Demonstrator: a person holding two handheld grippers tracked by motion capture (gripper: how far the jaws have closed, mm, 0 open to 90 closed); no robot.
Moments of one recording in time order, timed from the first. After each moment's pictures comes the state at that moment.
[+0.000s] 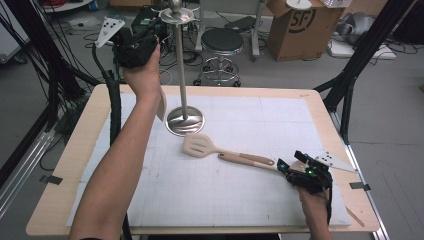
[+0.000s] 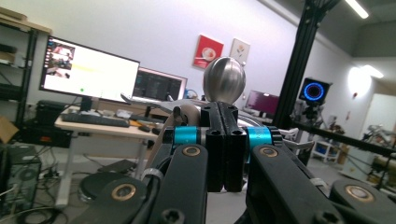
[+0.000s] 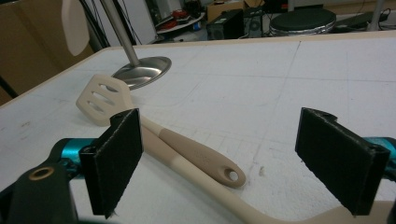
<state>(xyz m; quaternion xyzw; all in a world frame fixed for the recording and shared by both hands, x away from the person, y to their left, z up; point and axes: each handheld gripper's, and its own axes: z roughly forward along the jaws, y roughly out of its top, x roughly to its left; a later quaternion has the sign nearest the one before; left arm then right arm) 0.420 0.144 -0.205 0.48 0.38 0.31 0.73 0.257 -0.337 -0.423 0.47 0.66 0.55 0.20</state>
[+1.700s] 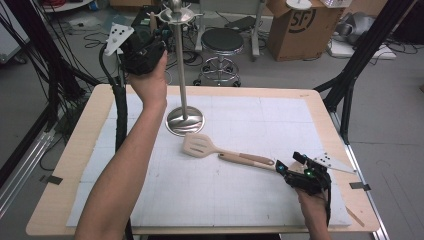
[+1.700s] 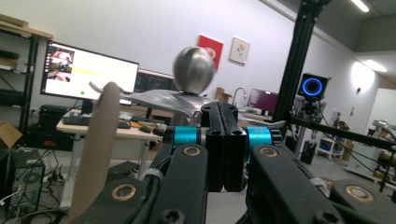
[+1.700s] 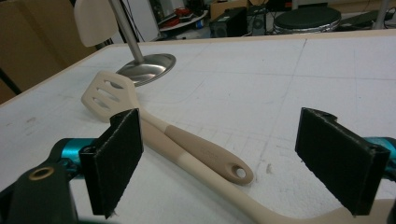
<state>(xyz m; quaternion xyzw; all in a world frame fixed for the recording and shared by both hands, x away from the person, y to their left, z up) 0.404 0.128 -0.208 0.48 0.38 0.33 0.72 0.255 -0.333 -0.423 0.47 0.66 0.55 0.20</state>
